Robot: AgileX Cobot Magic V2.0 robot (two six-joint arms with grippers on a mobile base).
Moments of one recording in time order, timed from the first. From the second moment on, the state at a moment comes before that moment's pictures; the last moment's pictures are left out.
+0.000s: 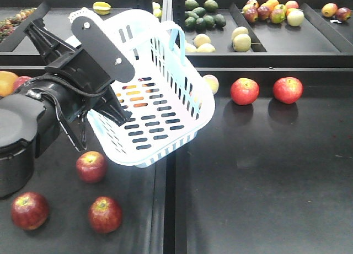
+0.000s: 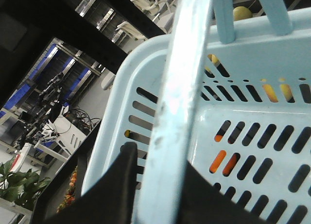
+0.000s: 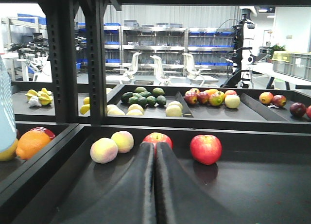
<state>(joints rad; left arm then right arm) -0.77 1.35 -1.01 -1.40 -0.55 2.09 0.03 -0.01 0.03 -0.03 -0.04 0.00</state>
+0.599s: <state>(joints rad) -0.77 1.35 -1.01 -1.40 -0.55 2.09 0.03 -0.01 0.03 -0.03 -0.04 0.00</state>
